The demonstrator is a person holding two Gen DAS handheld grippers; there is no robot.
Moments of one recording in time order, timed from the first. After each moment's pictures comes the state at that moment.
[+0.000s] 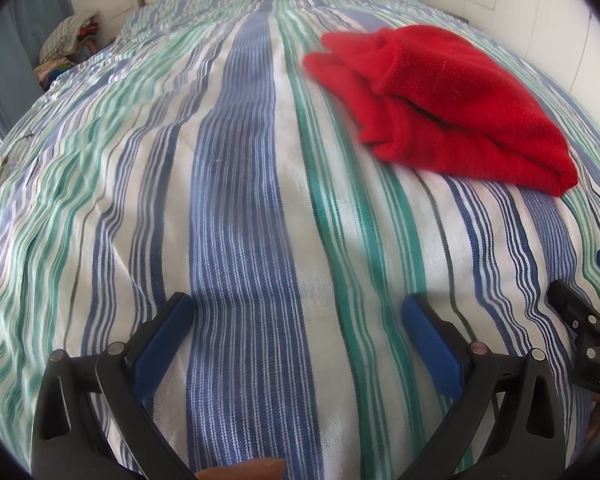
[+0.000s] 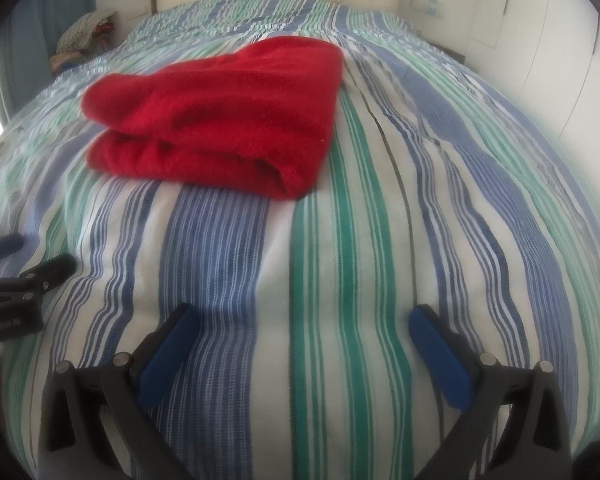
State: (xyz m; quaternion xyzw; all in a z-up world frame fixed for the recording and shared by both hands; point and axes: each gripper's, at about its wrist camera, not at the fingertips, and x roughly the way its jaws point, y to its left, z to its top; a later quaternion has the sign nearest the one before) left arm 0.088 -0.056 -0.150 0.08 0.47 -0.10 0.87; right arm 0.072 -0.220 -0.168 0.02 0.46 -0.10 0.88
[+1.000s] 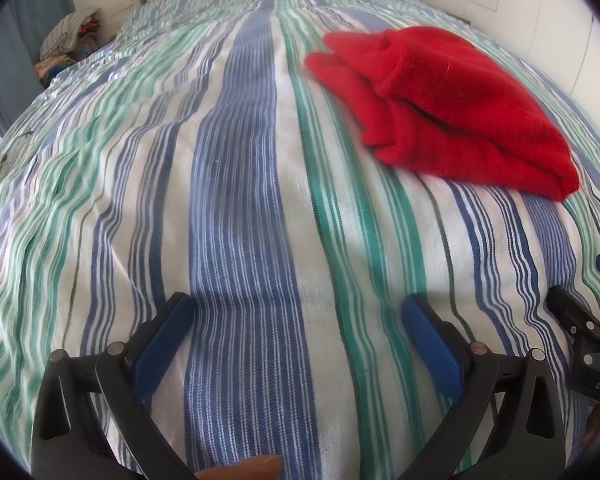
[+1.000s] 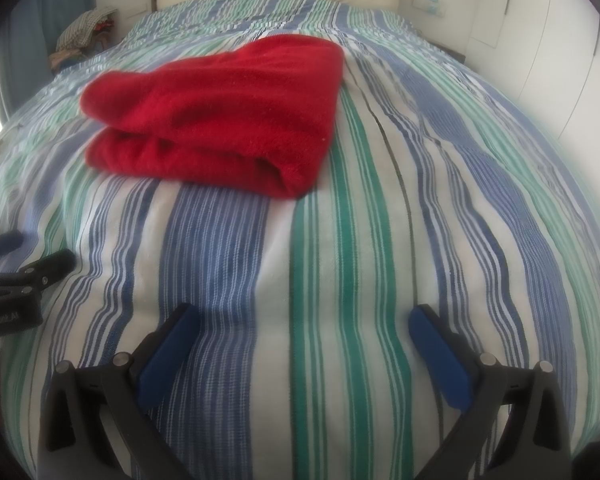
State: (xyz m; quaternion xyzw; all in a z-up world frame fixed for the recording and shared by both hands) left arm 0.089 -0.054 -0.152 0.08 0.47 -0.10 0.87; right arm 0.072 -0.219 -0.169 0.02 0.46 -0.10 0.88
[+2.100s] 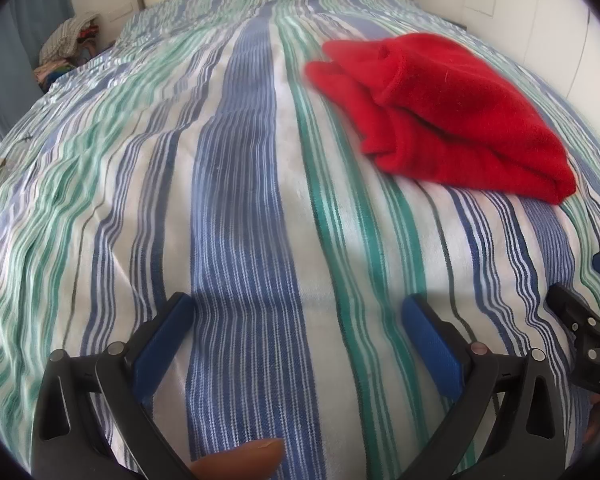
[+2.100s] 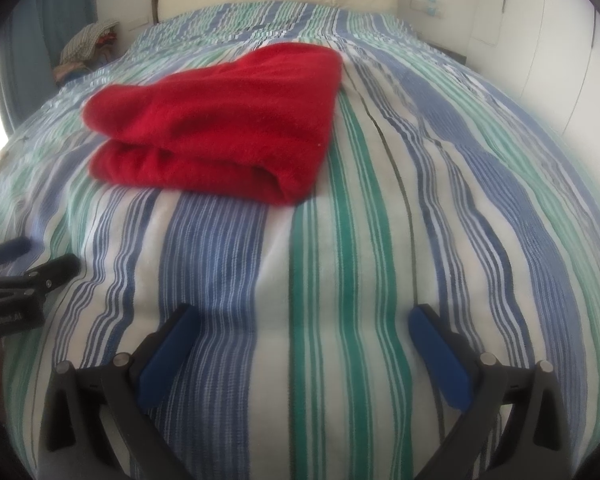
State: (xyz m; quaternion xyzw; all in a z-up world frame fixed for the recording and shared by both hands) left arm 0.090 -0.050 -0.148 0.08 0.46 -0.11 0.88; right arm 0.067 -0.227 -0.168 0.03 0.44 -0.09 0.89
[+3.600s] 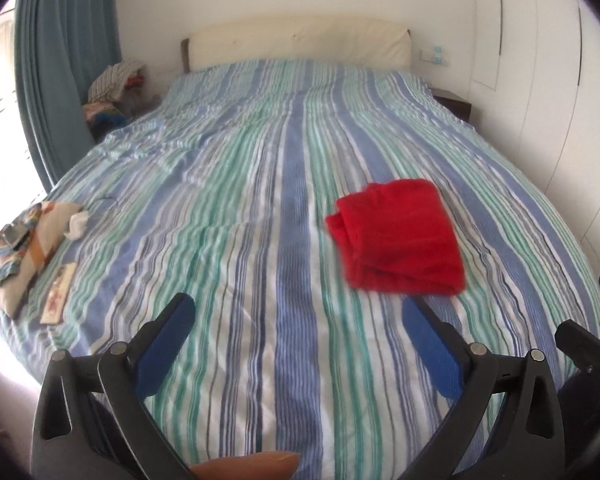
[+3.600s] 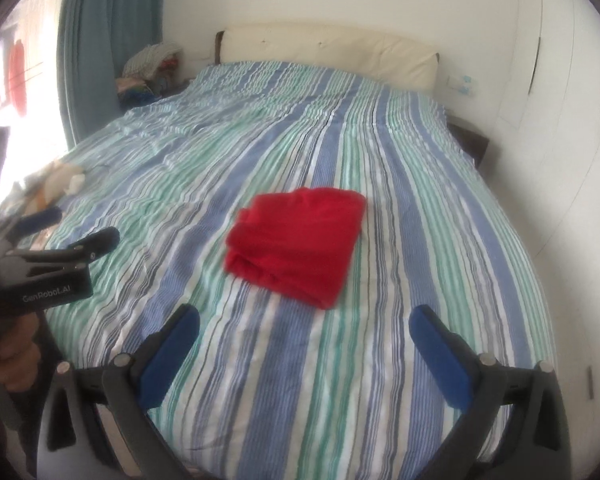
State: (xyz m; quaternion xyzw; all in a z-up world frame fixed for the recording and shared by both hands) left arm -0.002 -0.019 0.042 0.04 0.36 -0.07 0.93; right arm -0.017 -0.191 0.053 -0.02 0.37 -0.02 0.93
